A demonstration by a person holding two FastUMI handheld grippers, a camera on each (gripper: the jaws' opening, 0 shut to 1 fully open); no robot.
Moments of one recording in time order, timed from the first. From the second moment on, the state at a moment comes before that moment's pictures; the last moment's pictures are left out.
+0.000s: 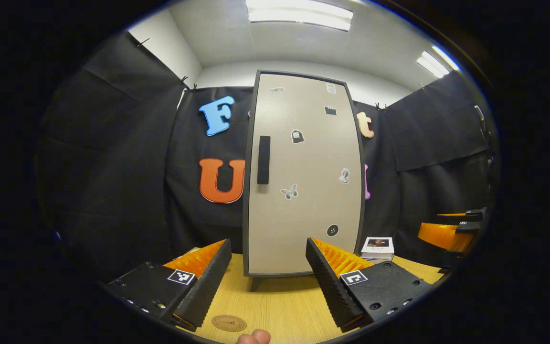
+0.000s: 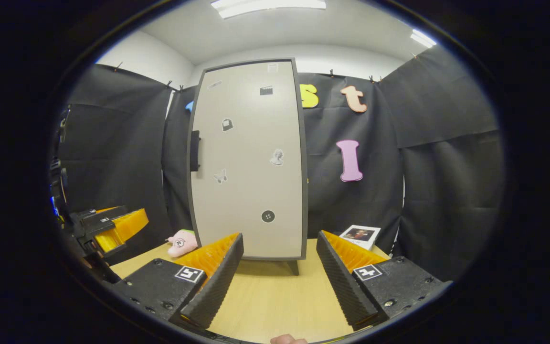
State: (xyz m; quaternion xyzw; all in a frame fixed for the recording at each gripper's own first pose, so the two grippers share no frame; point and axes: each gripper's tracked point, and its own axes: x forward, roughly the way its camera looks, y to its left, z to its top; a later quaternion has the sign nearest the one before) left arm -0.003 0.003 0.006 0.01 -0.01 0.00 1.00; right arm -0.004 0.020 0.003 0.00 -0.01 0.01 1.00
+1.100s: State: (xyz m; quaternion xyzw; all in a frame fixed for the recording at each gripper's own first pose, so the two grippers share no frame) left arm -0.041 0.027 -0.001 0.03 0.01 0.02 1.00; right arm 0.119 0.180 0.101 -0.03 0.00 0.21 0.98
